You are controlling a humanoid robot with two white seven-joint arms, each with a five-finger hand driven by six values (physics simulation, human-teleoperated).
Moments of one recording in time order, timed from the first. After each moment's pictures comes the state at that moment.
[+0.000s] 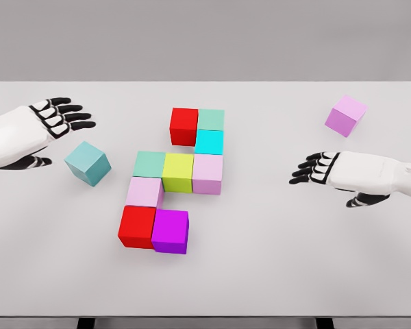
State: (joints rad) left arm -0.22 1.08 -0.31 -1.69 -0.55 -0.61 0.00; right arm -0.55 -1.16 0.81 -1.70 0.29 -0.61 0.31
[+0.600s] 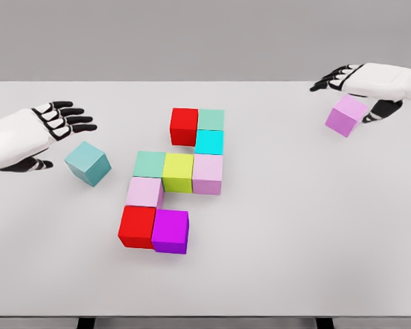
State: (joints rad) left arm -0.25 1.10 -0.37 -1.68 -0.51 -0.61 0.00; right arm -0.93 -0.89 0.80 -1.20 0.33 -0.61 0.52
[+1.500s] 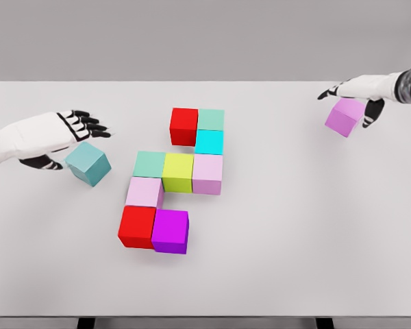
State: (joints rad) left arm -0.61 1.05 -0.76 -1.48 -0.47 -0.61 -0.15; right arm -1.10 -0.54 0.81 -0.56 0.63 -0.61 0.57
